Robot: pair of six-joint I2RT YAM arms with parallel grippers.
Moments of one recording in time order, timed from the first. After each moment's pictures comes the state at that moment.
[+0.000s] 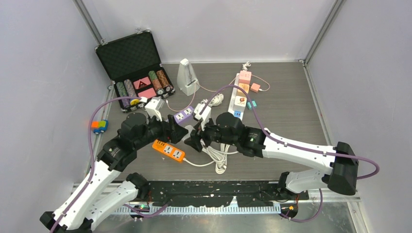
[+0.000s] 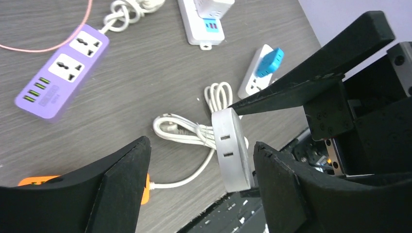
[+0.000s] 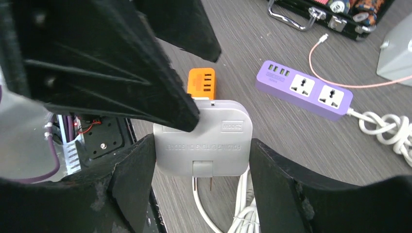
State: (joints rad) left arm -0.60 0.68 0.84 -0.53 0.13 -0.45; right arm 1.10 1.30 1.00 -0.01 -0.04 0.10
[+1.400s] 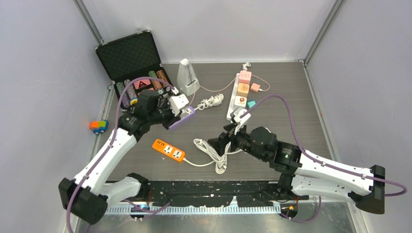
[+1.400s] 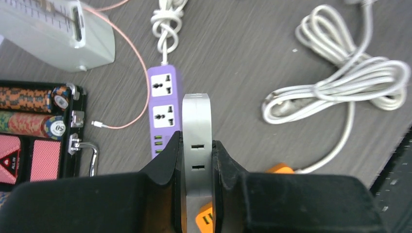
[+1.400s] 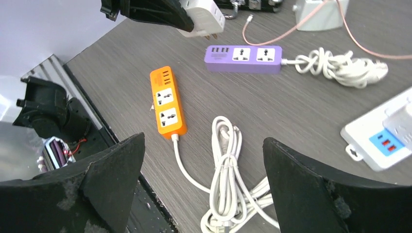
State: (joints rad) left arm -0.45 1.02 0.99 -0.57 0.36 0.47; right arm 1.15 0.86 0.75 -0.09 0.25 0.23
